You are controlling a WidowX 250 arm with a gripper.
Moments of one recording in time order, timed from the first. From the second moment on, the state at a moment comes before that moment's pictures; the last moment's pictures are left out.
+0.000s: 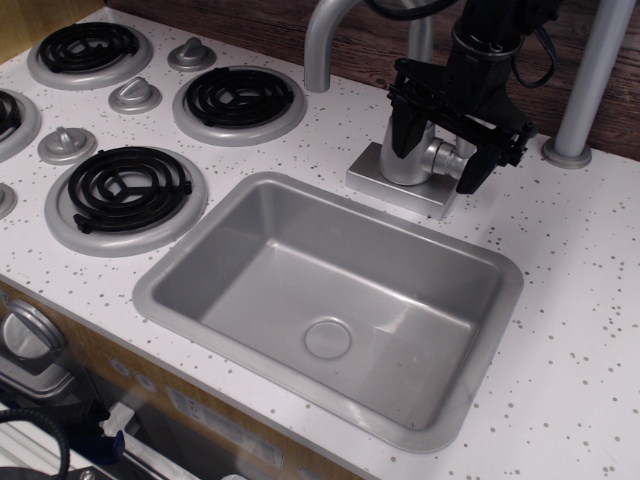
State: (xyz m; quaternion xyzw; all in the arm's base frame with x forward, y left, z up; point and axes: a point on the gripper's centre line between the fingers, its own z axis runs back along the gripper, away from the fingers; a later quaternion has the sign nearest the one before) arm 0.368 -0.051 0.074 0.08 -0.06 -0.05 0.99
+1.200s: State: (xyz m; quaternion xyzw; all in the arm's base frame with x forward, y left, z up) arm 0.394 -0.055 0.077 0.12 -0.16 -0.11 0.97
